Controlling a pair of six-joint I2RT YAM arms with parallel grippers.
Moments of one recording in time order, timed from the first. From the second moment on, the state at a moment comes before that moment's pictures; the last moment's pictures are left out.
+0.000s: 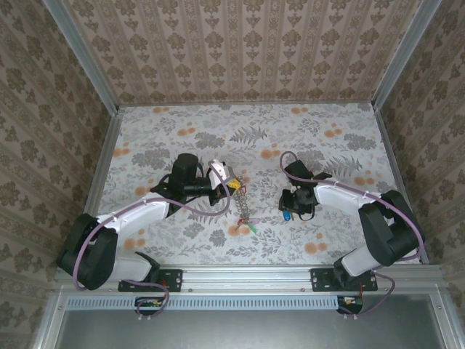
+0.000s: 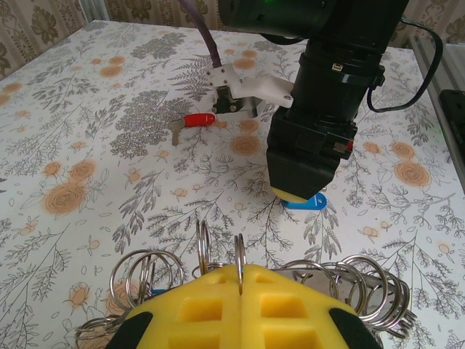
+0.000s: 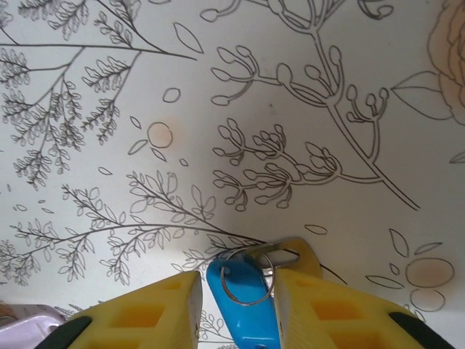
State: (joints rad) left arm -0.61 1.32 0.67 0.16 0.73 0.35; right arm 0.44 1.51 0.78 -0.56 -0.12 0.64
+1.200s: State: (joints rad) left arm -0.61 1.30 0.67 0.13 0.73 0.36; right arm 0.54 1.66 0.96 -0.73 0.02 0.31
